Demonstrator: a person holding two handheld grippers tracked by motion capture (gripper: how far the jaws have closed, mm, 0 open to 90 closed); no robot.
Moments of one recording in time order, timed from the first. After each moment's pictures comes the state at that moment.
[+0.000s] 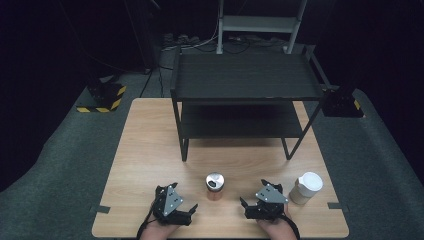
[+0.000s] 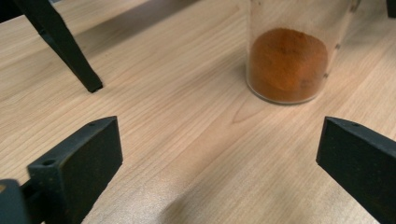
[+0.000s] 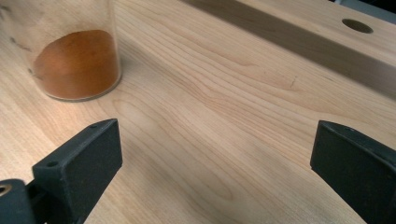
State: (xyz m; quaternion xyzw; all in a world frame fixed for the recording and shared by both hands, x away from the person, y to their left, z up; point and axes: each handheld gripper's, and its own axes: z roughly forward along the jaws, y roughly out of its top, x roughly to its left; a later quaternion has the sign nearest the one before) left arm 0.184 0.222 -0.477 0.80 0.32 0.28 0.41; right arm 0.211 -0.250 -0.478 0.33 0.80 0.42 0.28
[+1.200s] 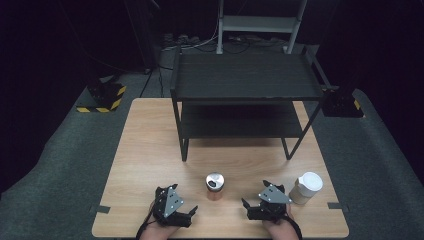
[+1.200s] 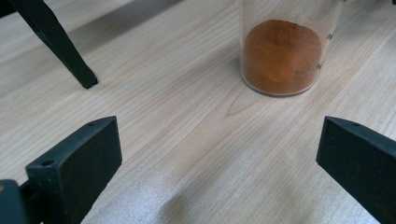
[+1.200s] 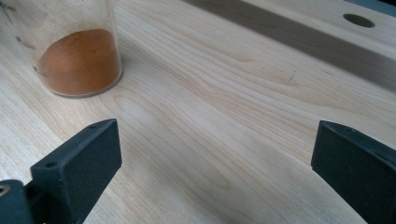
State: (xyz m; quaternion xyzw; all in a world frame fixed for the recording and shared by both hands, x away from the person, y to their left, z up) left arm 0.186 0.226 -0.475 0.81 0.33 0.27 0.41; right arm 0.210 -0.258 -0.478 0.34 0.79 0.43 0.27
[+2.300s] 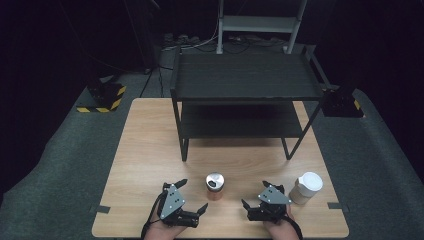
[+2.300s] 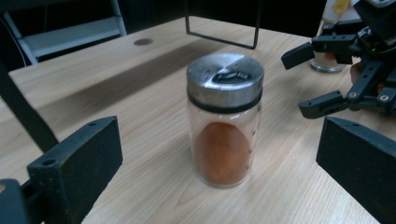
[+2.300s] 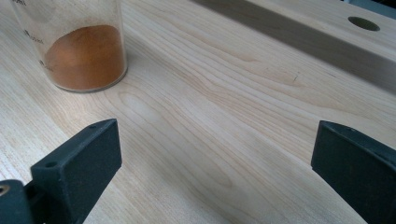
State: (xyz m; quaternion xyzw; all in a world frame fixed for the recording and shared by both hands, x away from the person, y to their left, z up) left arm 0.176 0.225 -0.454 0.76 0.29 0.25 0.52; right arm 0.211 -0.260 -0.477 0.32 0.80 0.43 0.27
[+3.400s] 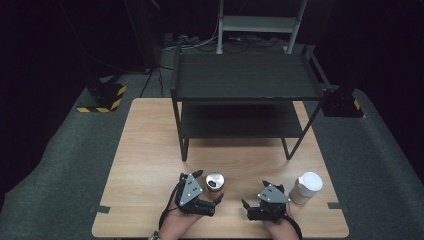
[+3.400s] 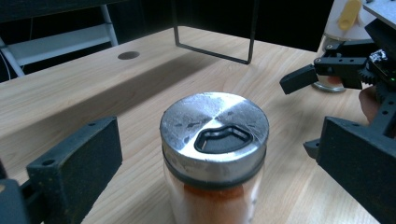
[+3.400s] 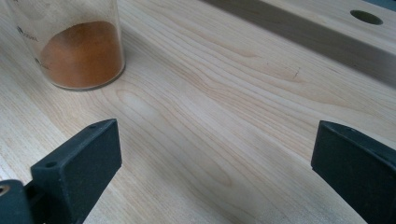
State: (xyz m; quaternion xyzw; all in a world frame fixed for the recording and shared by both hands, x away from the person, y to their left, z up) left arm 0.214 0.190 -0.459 0.76 0.28 0.24 0.54; right arm 0.213 -0.258 -0.475 0.33 0.80 0.42 0.26
